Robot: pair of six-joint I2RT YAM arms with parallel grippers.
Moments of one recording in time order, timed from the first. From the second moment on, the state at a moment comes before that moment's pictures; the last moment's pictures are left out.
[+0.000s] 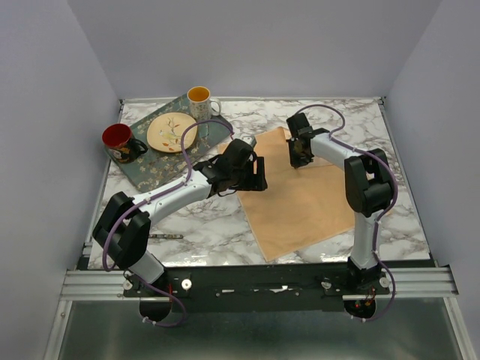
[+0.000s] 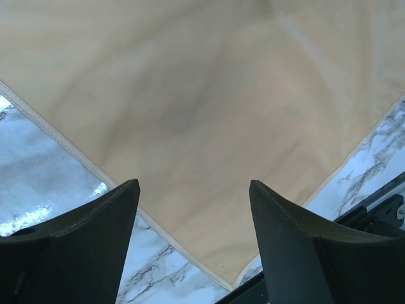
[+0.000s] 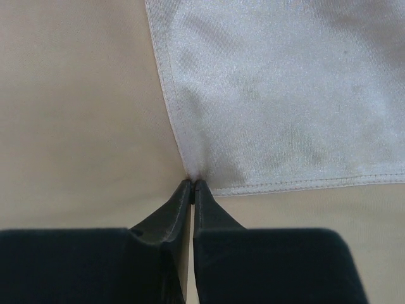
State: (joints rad) left arm -0.76 1.56 1.13 -0.34 0.04 -0.63; right arm 0.37 2.05 1.48 -0.55 0.18 0.23
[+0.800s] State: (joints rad) left arm -0.76 1.56 1.14 -0.35 0.04 -0.62; right arm 0.37 2.05 1.52 -0.58 0.19 0.17
